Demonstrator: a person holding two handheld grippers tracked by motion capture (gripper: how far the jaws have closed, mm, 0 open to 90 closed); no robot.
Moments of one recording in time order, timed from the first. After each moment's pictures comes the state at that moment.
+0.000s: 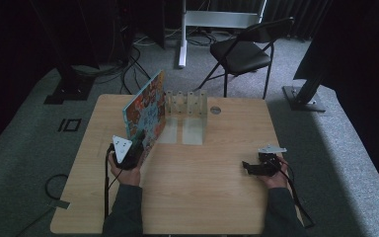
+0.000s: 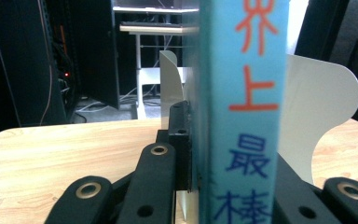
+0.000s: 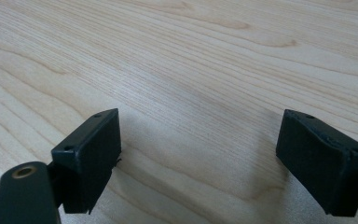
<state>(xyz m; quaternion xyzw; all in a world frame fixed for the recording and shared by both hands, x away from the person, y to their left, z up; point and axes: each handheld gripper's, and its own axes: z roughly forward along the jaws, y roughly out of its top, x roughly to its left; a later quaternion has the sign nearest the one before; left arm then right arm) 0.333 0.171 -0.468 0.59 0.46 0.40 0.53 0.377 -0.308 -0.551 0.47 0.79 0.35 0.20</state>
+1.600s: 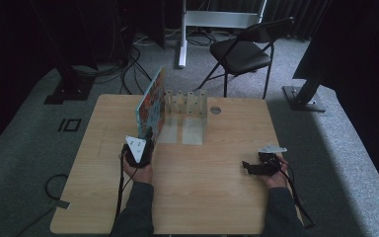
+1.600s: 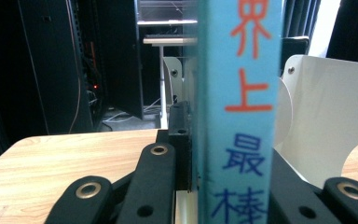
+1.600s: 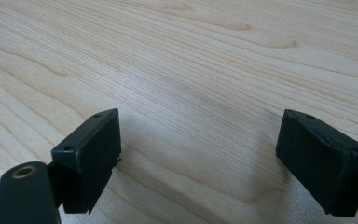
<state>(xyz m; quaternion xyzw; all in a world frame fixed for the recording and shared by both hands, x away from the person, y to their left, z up) 0.344 0.135 -0.480 0.56 0.47 0.45 0.51 0.378 -0.309 -0.551 0.47 0.79 0.35 0.19</state>
